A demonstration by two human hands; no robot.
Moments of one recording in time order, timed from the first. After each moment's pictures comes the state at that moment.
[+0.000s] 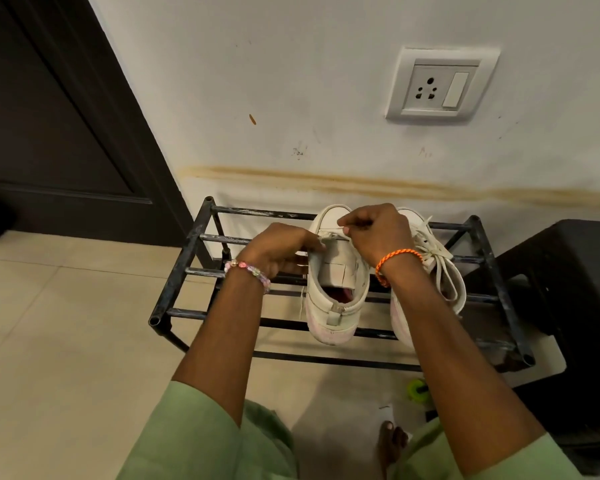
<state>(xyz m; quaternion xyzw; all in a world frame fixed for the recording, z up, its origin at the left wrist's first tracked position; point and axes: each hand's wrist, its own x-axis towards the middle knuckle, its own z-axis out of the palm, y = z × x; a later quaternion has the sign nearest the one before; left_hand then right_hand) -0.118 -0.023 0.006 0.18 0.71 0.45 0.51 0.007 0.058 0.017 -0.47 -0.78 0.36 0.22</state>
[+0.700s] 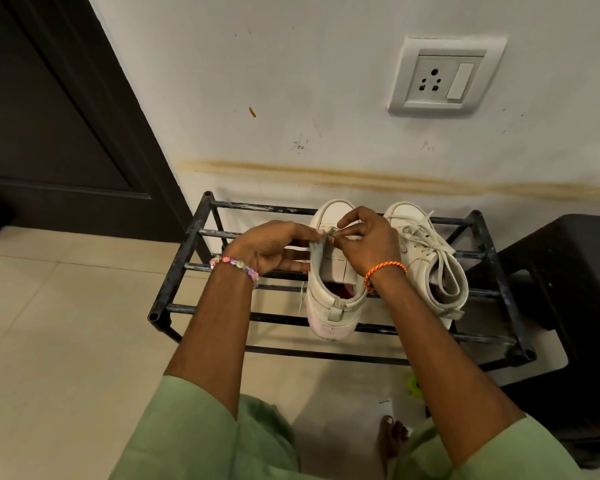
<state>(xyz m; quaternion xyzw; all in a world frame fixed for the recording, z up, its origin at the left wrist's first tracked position) -0.133 -0.028 -0.002 0.17 0.63 0.46 0.60 0.002 0.048 -0.016 -0.46 -0.72 0.44 0.26</state>
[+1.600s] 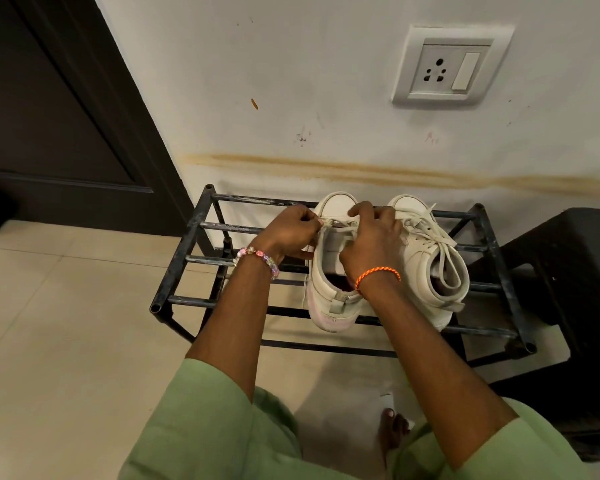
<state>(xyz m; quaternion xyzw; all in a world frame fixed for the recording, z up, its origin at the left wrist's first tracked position) -0.118 -0.013 -0.008 0.29 0.74 0.41 0.44 0.004 0.034 -0.023 -0.50 -0.82 0.20 0.18</state>
